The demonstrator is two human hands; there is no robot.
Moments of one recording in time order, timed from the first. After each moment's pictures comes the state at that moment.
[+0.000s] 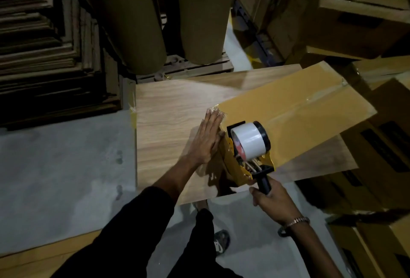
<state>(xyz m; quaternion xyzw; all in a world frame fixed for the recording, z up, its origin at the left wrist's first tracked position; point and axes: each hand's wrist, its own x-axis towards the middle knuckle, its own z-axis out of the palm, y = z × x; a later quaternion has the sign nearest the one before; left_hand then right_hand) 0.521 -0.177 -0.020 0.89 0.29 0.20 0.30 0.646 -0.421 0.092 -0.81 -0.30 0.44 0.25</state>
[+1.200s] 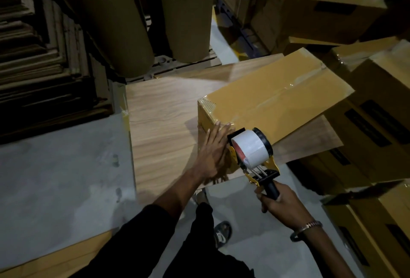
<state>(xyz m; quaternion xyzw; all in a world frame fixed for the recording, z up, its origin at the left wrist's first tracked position) 0.514 -0.262 -0.003 0.93 0.21 0.14 0.27 0.637 -0.496 0.107 -0.82 -0.30 0.42 0.25</state>
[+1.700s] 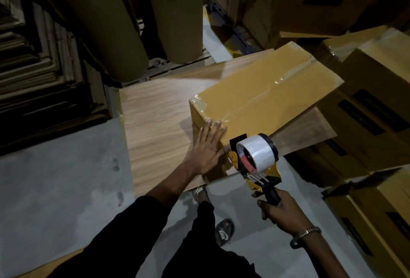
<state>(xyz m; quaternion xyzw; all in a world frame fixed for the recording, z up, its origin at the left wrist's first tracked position) 0.519 -0.259 -0.003 0.95 0.22 0.04 0.22 0.634 -0.534 0.099 -0.80 -0.27 0.46 0.27</state>
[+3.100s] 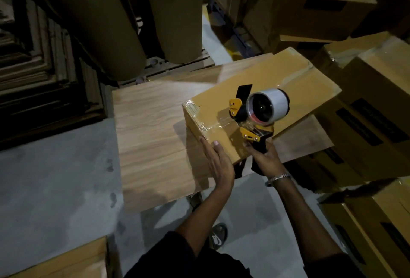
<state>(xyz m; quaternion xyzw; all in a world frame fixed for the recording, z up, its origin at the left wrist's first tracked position) 0.614 -0.345 0.013 0.48 0.57 0.36 0.56 0.741 -0.408 0.042 -0.76 -0.28 0.36 0.46</state>
